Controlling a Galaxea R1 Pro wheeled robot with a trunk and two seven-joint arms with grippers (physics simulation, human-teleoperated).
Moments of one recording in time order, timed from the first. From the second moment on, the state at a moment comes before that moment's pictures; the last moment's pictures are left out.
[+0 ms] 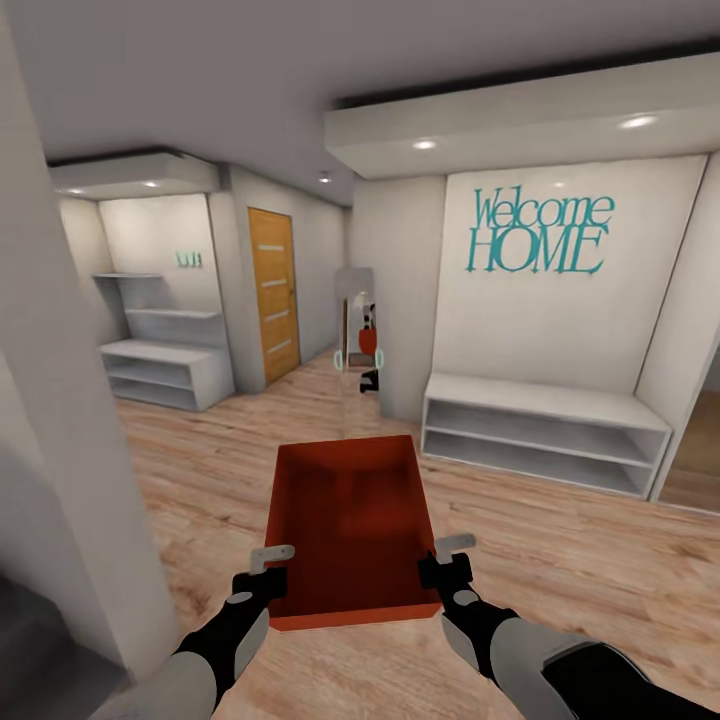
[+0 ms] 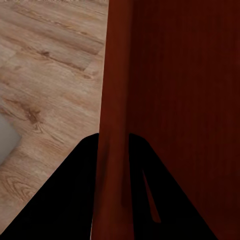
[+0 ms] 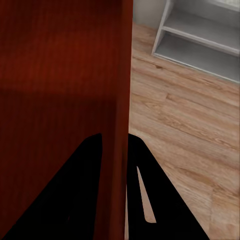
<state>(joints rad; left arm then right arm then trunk) -0.64 -0.12 0.11 -0.30 -0.05 -0.02 0.18 -0.80 0.14 0.25 0.06 -0.06 -0.33 -0.18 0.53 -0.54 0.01</state>
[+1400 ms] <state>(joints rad) -0.64 -0.12 0.11 -0.30 -0.05 -0.02 0.18 -0.80 0.14 0.25 0.06 -0.06 -0.33 -0.18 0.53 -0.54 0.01</state>
